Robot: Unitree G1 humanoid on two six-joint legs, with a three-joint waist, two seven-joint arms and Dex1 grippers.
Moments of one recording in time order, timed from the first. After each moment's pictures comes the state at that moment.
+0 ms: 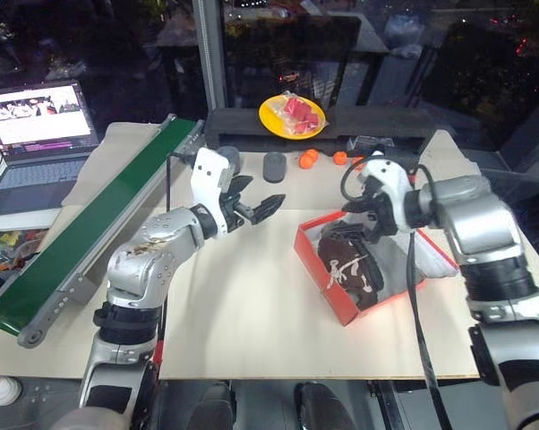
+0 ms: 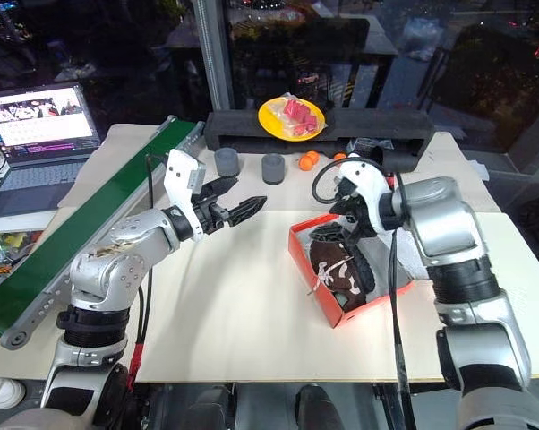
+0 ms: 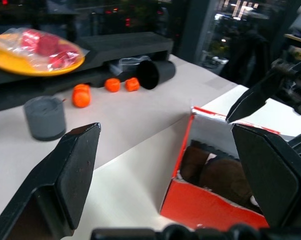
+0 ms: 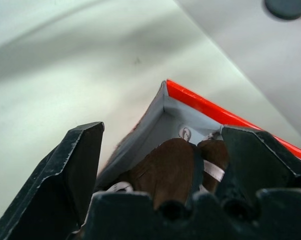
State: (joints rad) left arm -0.65 0.35 -0.01 -0.20 -0.51 0.75 -0.48; right arm -0.81 -0.71 0.12 -0.06 0.07 1.03 1.15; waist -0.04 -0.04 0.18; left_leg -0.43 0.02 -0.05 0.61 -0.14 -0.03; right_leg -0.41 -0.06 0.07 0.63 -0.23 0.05
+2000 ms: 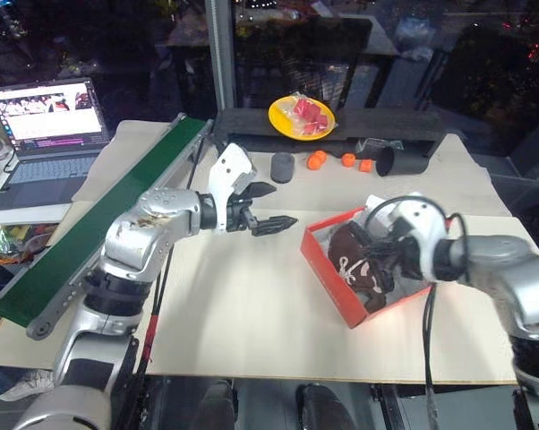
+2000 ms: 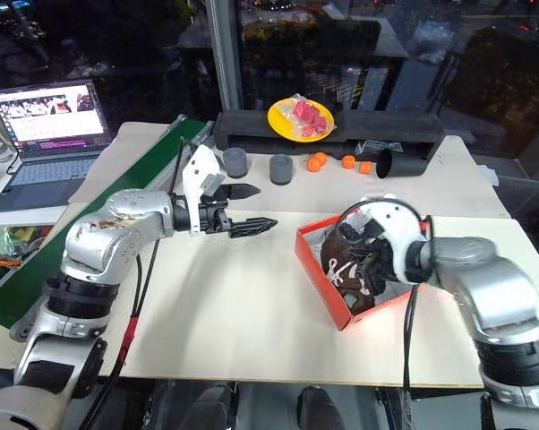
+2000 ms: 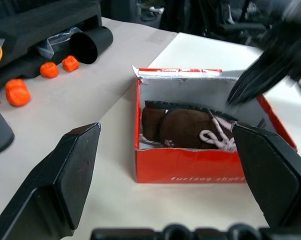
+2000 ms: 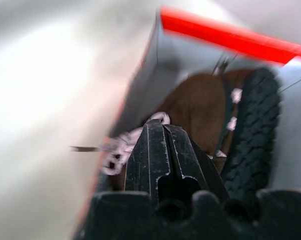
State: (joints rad) left arm -0.83 0.53 -0.17 -0.06 -0.43 0.72 -0.91; right arm -0.42 -0.80 -0.19 -0.55 0.43 1.31 0.79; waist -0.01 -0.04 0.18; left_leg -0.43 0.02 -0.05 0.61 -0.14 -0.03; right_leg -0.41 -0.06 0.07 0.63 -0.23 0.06
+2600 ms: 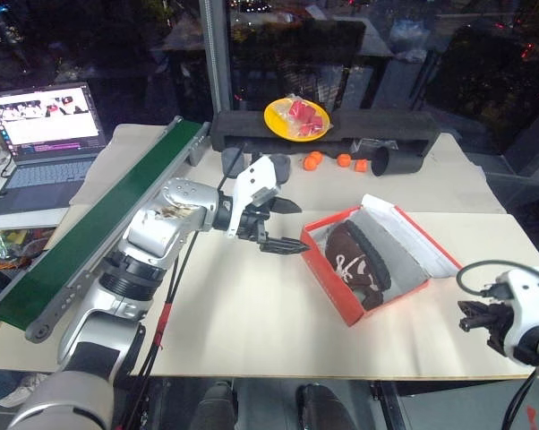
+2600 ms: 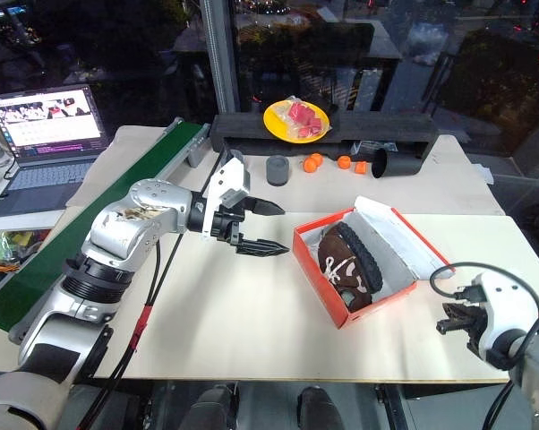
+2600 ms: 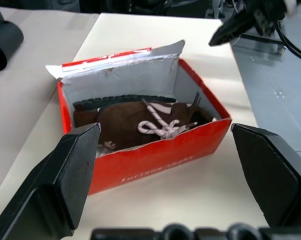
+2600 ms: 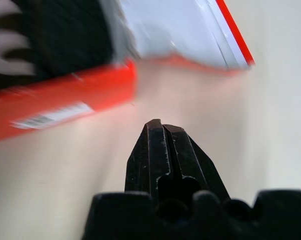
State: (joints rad) left arm -0.90 0.51 -0.30 0.04 -0.38 0.65 -1.14; right arm 0.22 -0.56 -0.55 -0.58 0.25 0.99 0.52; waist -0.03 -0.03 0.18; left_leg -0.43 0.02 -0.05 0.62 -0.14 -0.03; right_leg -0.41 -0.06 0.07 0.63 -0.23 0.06
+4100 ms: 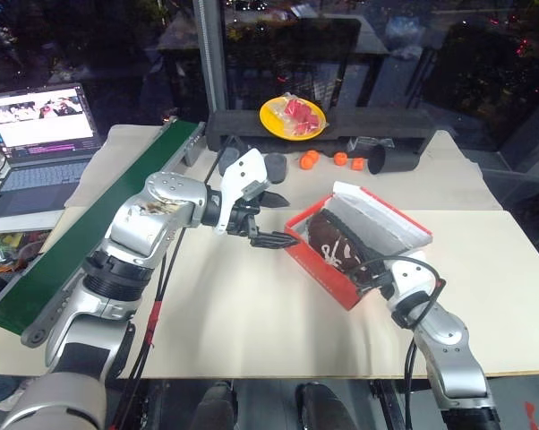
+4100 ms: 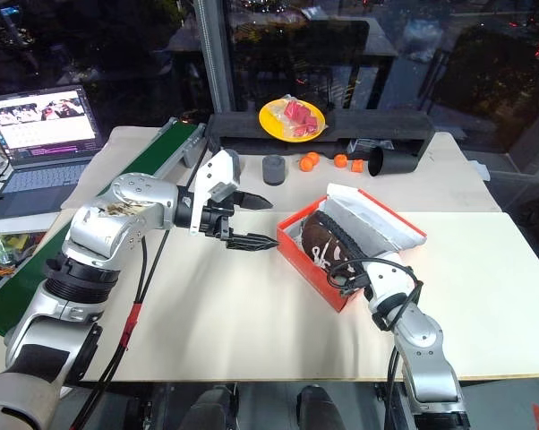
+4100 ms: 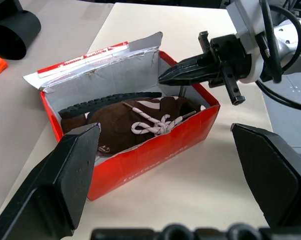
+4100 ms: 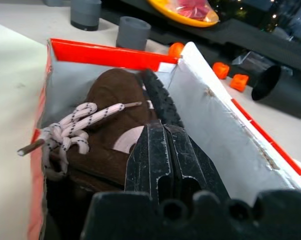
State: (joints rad) left arm -0.90 0.56 -0.26 -0.04 -0.38 0.74 -1.10; right arm -0.01 -0.37 -0.10 -0.19 0.04 0.06 0.34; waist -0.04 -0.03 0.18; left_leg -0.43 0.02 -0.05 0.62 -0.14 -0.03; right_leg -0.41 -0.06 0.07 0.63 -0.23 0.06
